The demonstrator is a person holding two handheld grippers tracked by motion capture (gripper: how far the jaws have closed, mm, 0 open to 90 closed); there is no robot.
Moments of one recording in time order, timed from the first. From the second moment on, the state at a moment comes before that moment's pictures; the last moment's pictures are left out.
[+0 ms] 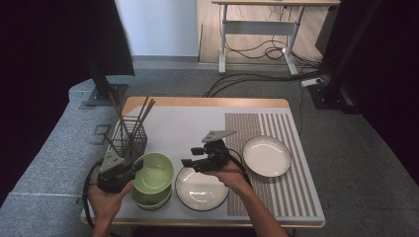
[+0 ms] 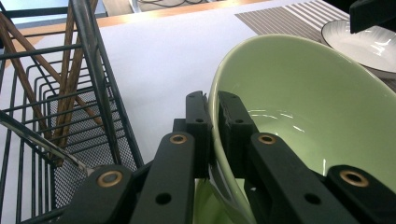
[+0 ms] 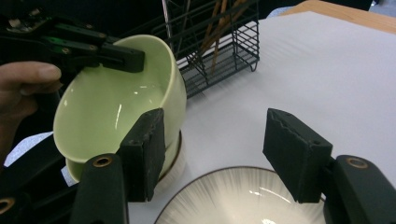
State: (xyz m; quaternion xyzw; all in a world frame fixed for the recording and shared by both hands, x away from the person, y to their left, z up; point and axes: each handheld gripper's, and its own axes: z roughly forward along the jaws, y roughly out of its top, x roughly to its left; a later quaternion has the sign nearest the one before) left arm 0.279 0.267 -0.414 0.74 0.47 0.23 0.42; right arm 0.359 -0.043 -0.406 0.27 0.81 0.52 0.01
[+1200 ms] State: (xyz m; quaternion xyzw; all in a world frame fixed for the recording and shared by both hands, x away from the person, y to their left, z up) left arm 0.281 0.236 -0.403 0.75 0.43 0.24 0.44; right arm 0.359 -0.007 -0.413 0.26 0.84 0.48 -0.01
